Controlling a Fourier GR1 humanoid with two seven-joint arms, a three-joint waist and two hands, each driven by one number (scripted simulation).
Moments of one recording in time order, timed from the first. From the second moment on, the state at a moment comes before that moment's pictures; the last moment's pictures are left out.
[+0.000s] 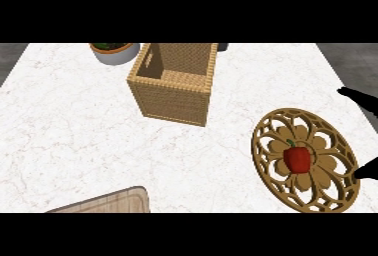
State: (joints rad) left arm 0.72 0.70 -0.42 -1.75 0.19 0.00 0.14; right arm -0.22 -1.02 0.29 -1.57 0.13 0.15 0.19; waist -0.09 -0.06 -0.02
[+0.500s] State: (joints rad) left arm 0.75 0.68 -0.41 -1.74 0.19 0.02 0.09; right arm -0.22 -1.07 0.28 -1.64 0.09 0.22 0.27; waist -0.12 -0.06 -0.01
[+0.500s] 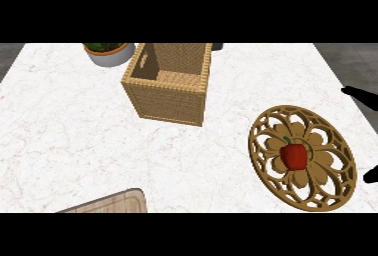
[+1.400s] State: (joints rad) left arm 0.75 0.65 -0.41 -1.72 0.17 0.05 0.02; right arm -0.19 -0.99 0.28 -1.68 0.08 0.14 0.33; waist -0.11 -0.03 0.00
